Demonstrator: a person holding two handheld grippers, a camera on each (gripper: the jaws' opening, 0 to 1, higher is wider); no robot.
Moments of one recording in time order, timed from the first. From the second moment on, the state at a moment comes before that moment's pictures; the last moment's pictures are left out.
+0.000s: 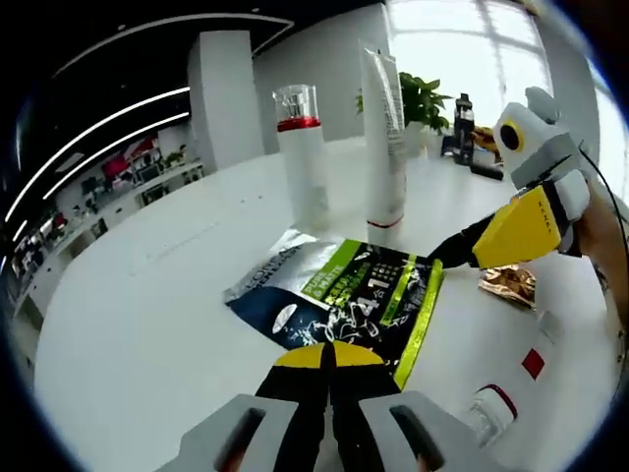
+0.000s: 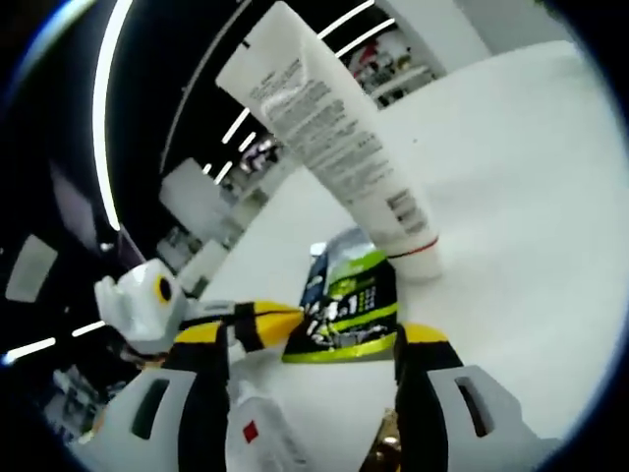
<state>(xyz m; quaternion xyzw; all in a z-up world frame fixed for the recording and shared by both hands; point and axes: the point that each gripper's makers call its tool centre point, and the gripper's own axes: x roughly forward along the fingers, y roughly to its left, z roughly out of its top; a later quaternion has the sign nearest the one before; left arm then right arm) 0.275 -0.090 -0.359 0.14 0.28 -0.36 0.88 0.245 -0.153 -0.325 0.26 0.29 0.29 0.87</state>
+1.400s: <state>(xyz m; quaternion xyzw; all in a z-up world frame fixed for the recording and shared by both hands) 0.283 -0.074 -0.343 0.04 0.27 -0.31 0.91 0.264 -0.140 -0.285 0.21 0.19 0.28 0.92</state>
